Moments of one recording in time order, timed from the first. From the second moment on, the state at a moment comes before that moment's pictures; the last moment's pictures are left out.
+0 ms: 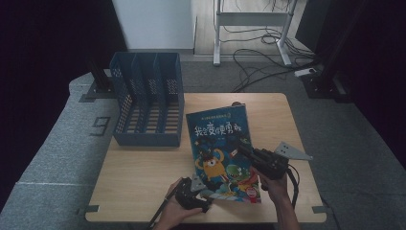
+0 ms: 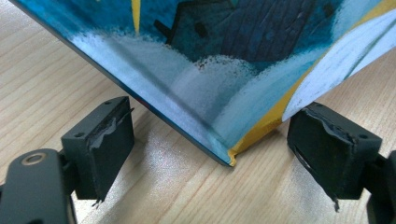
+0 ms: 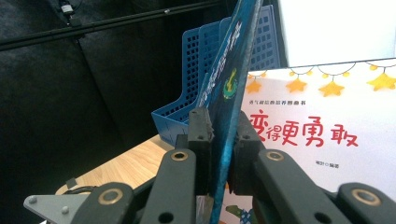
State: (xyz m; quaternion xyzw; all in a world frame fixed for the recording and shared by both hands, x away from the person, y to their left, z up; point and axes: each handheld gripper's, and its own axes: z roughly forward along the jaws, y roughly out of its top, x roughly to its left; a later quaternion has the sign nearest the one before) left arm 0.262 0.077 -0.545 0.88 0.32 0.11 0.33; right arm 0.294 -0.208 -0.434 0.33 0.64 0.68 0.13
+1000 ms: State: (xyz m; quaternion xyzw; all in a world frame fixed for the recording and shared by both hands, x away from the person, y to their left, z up) left arm 0.263 0.078 -0.546 0.88 0.32 0.11 0.33; right arm 0.289 -0.205 -0.431 0.31 0.64 0.69 0.14
